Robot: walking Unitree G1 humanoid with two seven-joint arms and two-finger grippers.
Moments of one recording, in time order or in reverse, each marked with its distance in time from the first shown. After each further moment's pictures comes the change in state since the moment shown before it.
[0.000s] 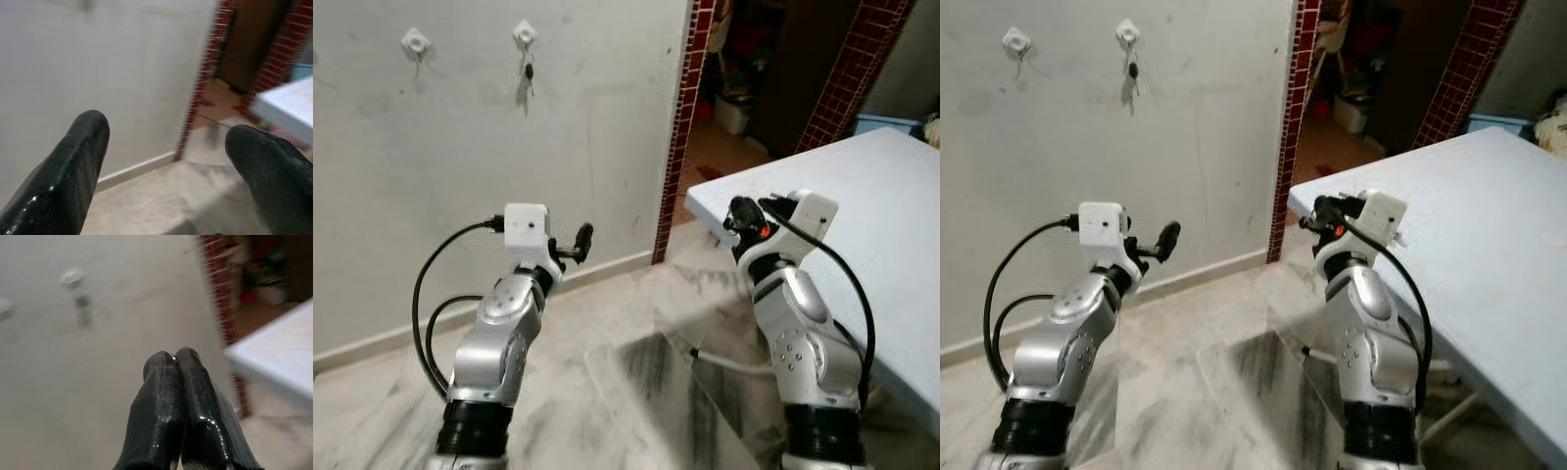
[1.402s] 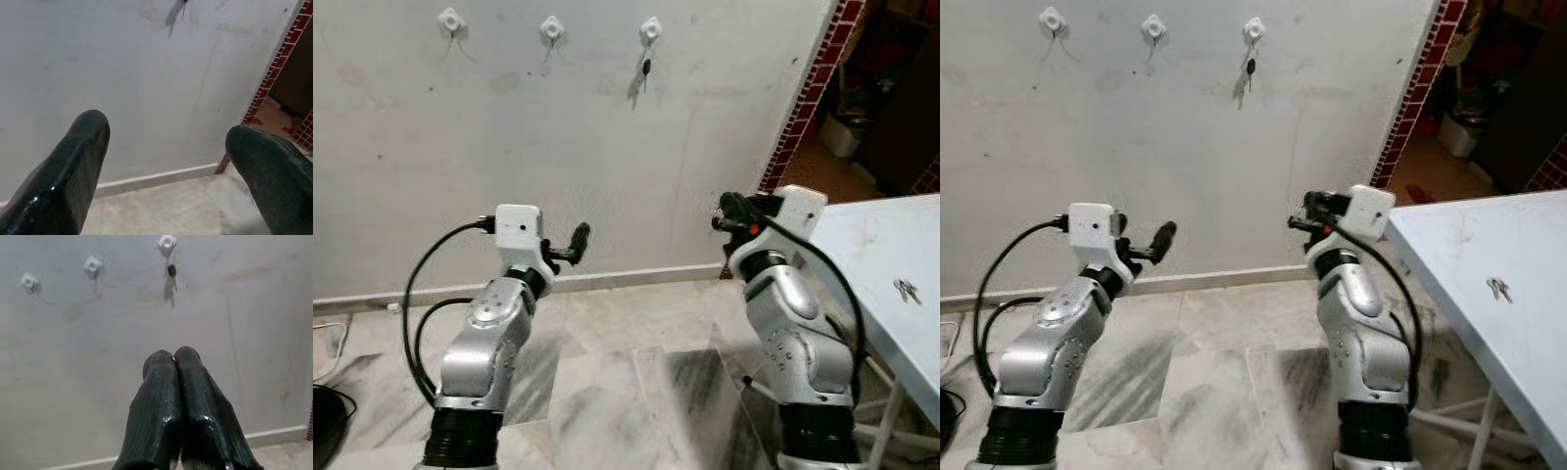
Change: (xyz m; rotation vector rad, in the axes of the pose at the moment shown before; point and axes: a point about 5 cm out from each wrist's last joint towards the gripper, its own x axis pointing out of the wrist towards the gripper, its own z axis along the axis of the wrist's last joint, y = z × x) left arm -0.008 0.007 0.000 -0.015 -0.009 -0.018; right arm 0.001 0.014 -0.006 -0.095 0.024 0.082
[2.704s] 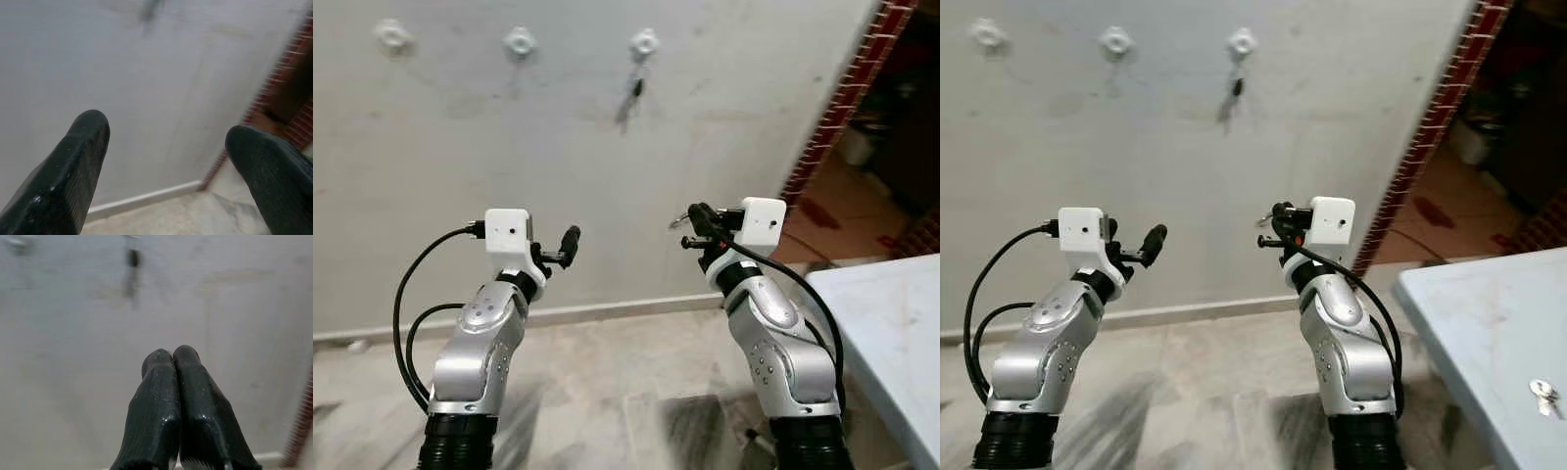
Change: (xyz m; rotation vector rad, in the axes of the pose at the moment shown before) left arm 0.001 -0.026 -0.013 -0.047 0.043 -0.077; right arm -0.010 -0.020 -0.014 -0.086 0.049 -0.032
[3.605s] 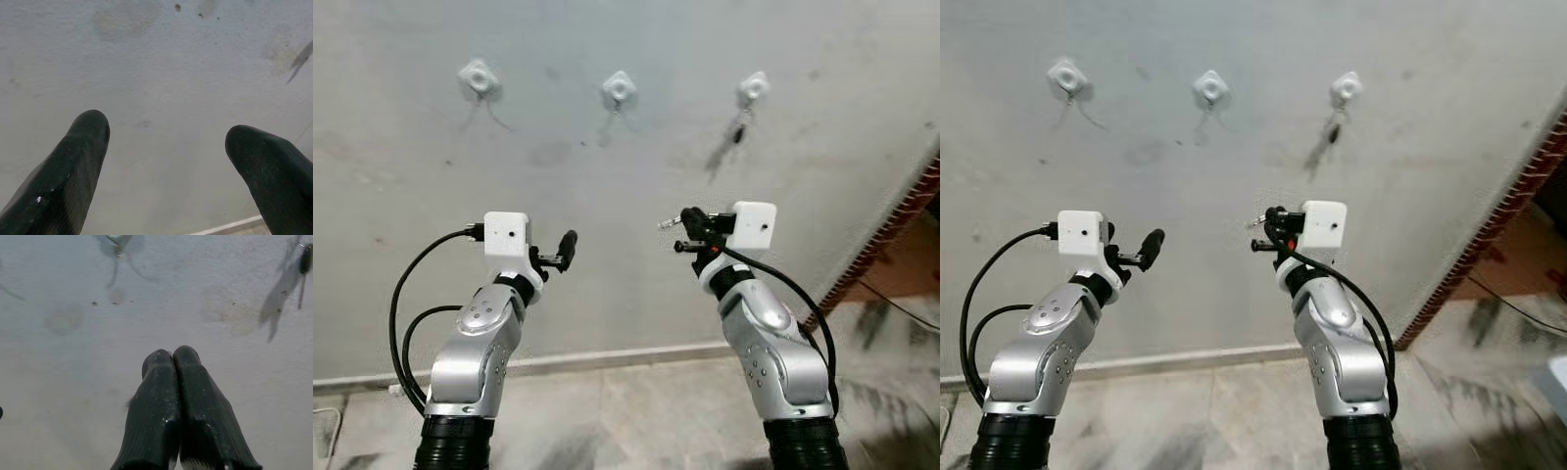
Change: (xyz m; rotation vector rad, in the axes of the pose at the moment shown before) left arm -0.004 0.020 0.006 0.038 -0.013 0.068; right arm 0.005 0.024 0.003 -0.002 -0.017 0.080
